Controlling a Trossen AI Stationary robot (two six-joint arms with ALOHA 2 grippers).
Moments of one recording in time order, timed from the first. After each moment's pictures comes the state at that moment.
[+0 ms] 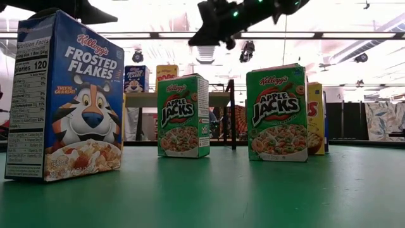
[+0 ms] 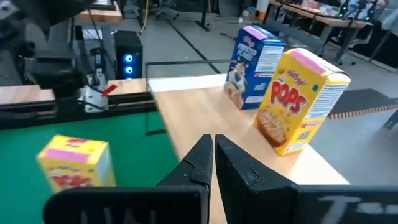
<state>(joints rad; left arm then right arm) -0.08 0.43 0.49 -0.05 -0.60 0.49 -0.21 1.63 1.23 0.18 0.18 -0.10</state>
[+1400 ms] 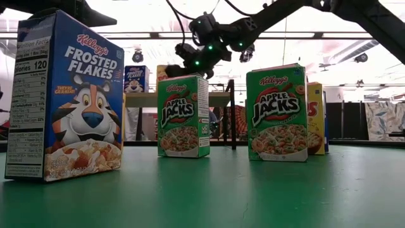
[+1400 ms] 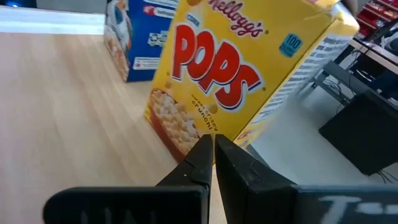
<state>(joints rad) -0.08 0.41 0.48 -0.05 -0.62 0.51 -0.39 2.12 1.73 0.06 0.34 -0.25</state>
